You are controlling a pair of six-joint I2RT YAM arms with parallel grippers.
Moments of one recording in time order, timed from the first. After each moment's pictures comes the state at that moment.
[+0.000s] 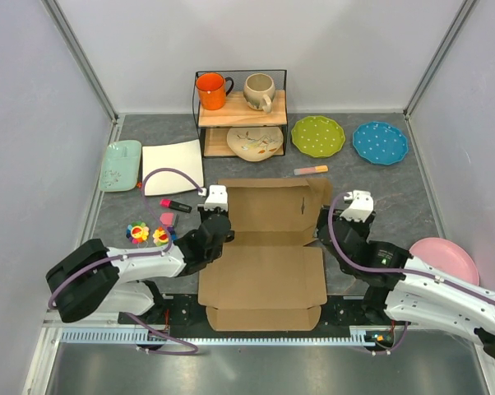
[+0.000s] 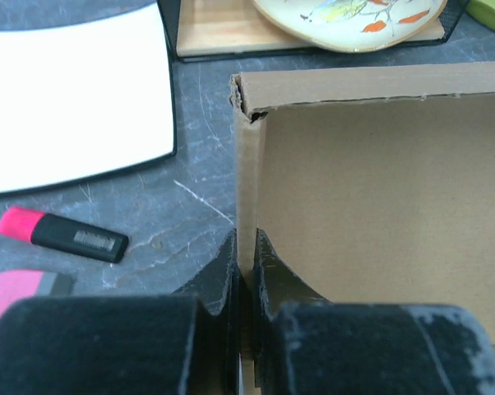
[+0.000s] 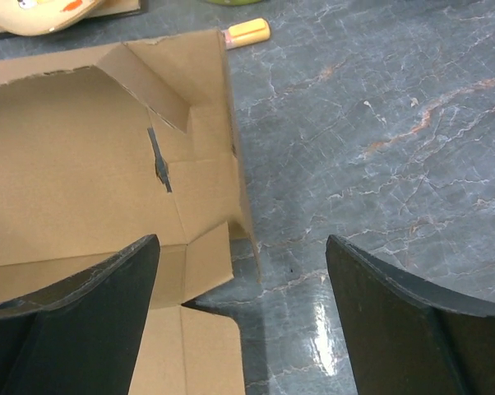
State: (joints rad) left arm -0.96 1.28 0.43 0.48 -0.91 -0.28; right arm 1.03 0.74 0.62 -0.62 0.94 0.76
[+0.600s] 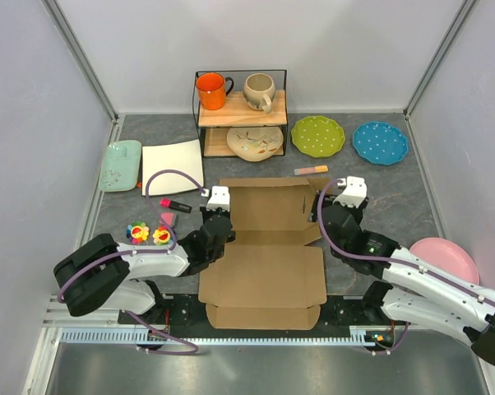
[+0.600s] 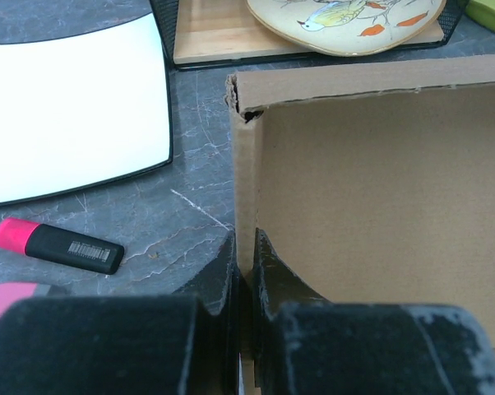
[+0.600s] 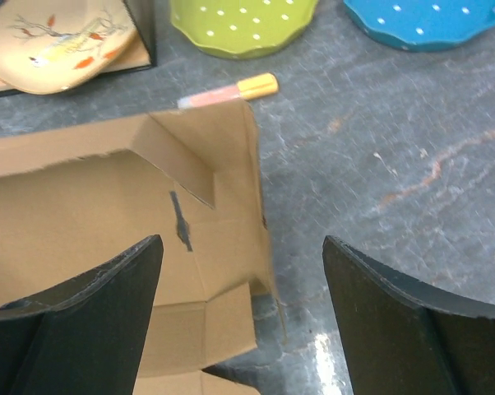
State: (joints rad) left arm -0.96 1.35 0.41 0.64 -0.92 -0.18; right arm 0.89 0.85 0.60 -0.32 0.92 0.59
